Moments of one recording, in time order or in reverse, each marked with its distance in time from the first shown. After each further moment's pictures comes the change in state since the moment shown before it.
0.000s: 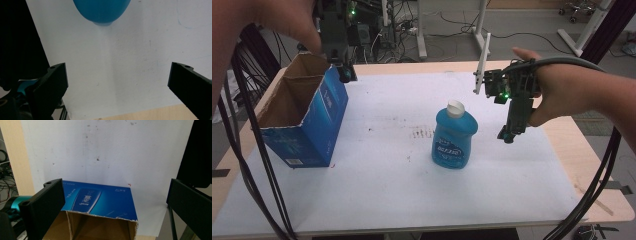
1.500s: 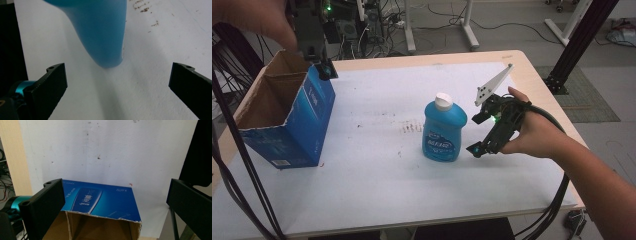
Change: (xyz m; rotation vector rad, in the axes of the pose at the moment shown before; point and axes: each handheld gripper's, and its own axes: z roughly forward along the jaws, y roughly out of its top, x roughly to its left) left arm 0.007 -0.008 0.008 -0.002 -0.008 -0.012; right arm 0.008 -0.048 0.097 -0.546 0.079 0.236
